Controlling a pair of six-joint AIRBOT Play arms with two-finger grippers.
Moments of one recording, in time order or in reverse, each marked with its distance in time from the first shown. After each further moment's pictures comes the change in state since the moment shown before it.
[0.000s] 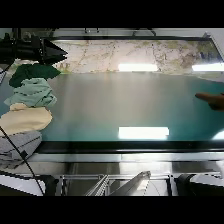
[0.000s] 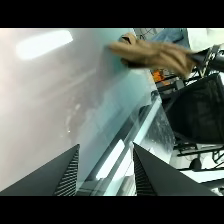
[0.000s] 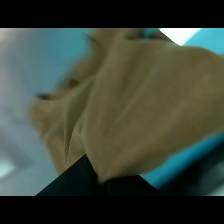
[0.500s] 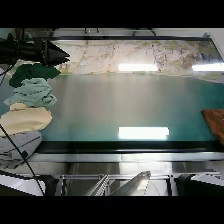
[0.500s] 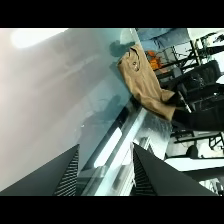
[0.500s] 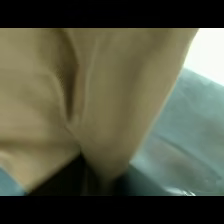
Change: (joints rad) left arm -0.025 -0.002 0.000 0.007 -0.032 0.000; right arm -0.171 0.055 -0.421 -0.422 -0.009 0.116
